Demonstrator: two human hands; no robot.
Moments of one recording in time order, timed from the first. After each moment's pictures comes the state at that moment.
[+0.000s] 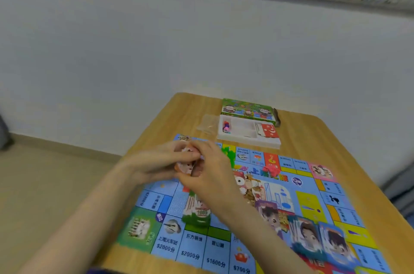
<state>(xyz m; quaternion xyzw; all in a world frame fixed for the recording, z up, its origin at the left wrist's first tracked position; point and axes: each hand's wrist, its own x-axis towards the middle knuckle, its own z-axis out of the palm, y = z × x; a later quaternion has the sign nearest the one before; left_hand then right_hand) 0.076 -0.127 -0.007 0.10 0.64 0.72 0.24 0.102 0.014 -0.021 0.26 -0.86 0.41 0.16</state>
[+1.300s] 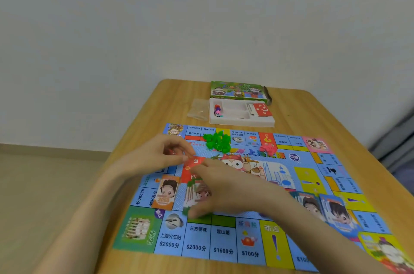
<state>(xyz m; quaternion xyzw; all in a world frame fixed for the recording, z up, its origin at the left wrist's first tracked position) 0.069 -0.136 -0.016 0.17 0.87 0.45 0.11 0.111 0.042 -0.008 0.29 -0.93 0.11 -0.17</state>
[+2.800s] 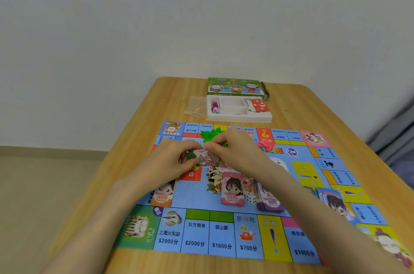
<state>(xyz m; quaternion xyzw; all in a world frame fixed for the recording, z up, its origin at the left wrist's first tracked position) 0.070 -0.115 -0.044 0.26 0.92 0.28 -0.05 0.070 0.063 -0.017 0.16 -0.93 0.33 0.01</state>
